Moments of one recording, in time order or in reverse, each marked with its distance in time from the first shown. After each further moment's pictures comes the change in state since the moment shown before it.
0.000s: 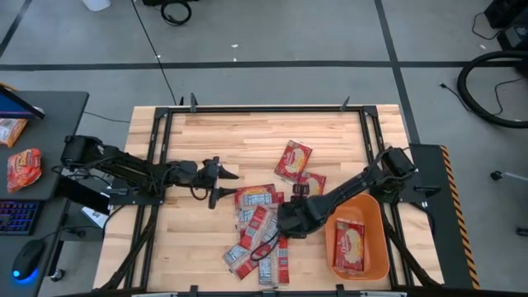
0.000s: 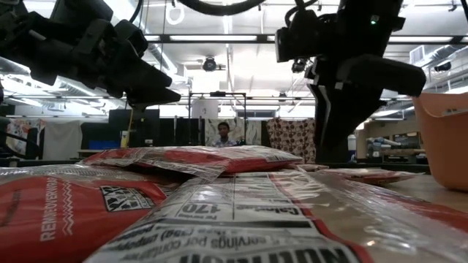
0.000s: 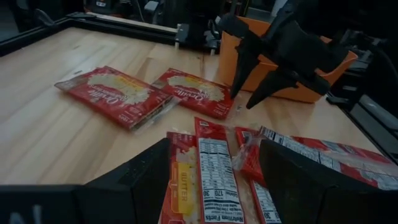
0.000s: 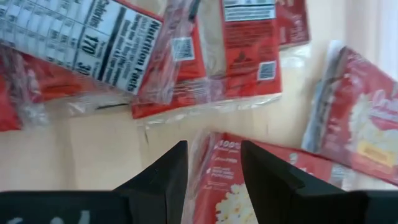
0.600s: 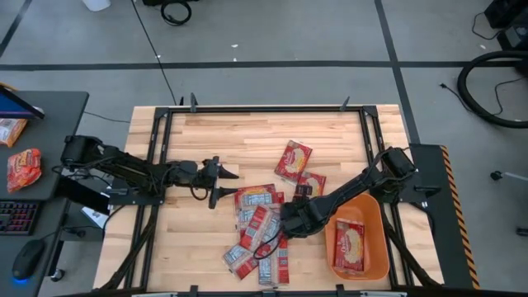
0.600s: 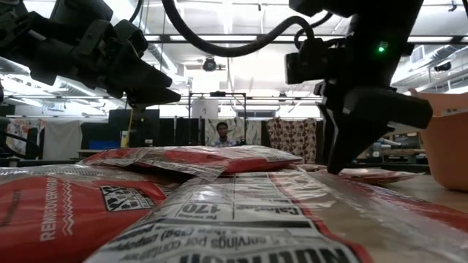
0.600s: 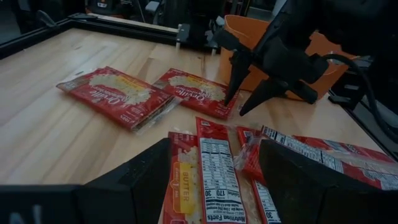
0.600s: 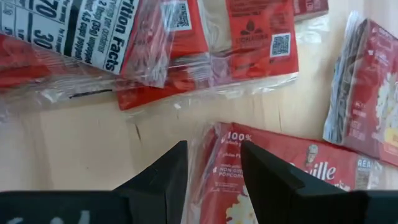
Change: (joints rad) left arm 0.000 0.000 0.000 -0.002 -0.007 0.009; right arm 0.005 -0.001 -0.109 0.104 0.003 0.047
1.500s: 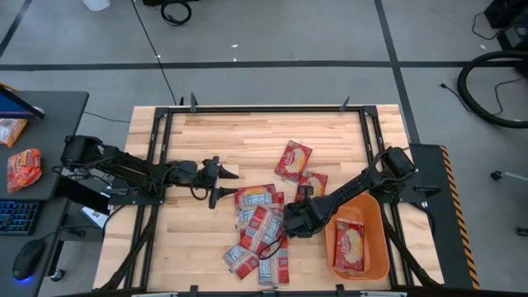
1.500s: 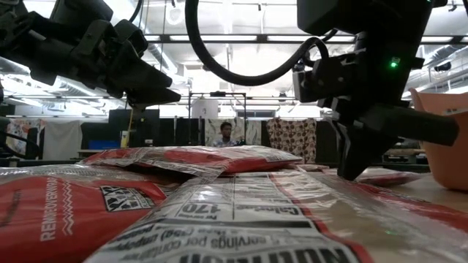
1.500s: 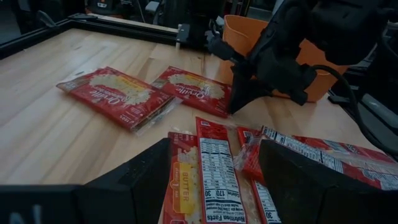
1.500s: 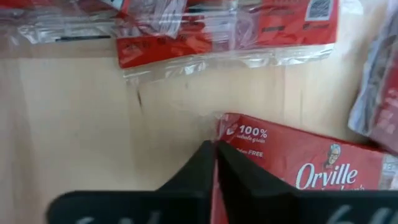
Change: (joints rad) left arm 0.000 0.000 0.000 0.001 0.000 0.000; right arm -0.003 0.000 -0.055 0.023 -0.057 -0.074
